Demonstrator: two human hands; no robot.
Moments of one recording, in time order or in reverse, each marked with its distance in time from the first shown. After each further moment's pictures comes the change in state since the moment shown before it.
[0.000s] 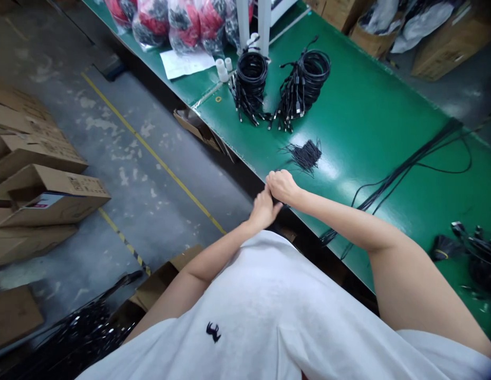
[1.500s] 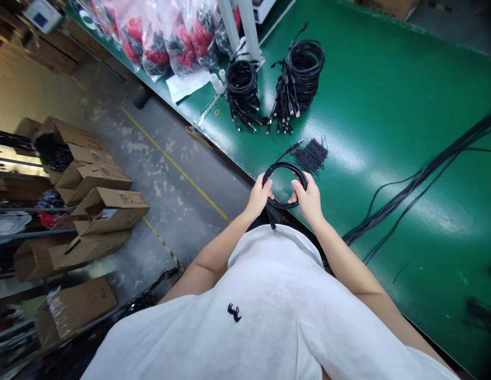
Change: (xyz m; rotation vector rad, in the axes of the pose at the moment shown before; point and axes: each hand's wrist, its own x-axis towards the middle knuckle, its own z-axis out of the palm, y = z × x) left_hand 0.065 0.016 -0.028 -1.175 0.174 -0.346; right_hand -0.039 0.019 0.042 1.901 0.709 0.570
